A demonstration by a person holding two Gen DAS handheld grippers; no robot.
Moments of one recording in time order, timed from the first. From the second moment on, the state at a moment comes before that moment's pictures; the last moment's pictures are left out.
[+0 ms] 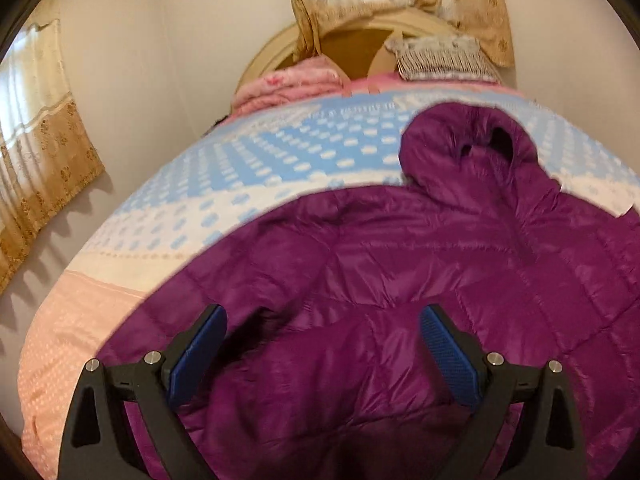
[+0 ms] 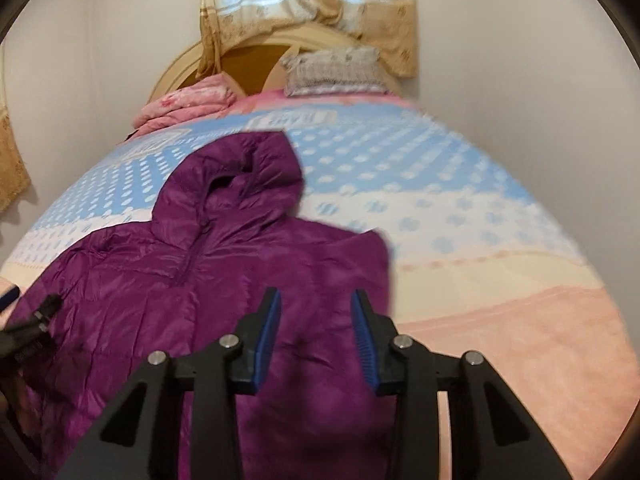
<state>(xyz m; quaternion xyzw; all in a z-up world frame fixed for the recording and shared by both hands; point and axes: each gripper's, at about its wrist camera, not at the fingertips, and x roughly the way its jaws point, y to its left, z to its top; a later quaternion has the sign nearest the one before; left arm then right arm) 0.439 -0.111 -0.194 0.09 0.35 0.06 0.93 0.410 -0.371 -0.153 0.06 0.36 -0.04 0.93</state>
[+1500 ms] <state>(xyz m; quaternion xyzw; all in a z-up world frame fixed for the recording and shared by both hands) 0.400 -0.100 -0.203 0.09 0.38 0.02 0.92 0.384 -0.330 -0.164 -0.01 0.39 -0.06 0.92</state>
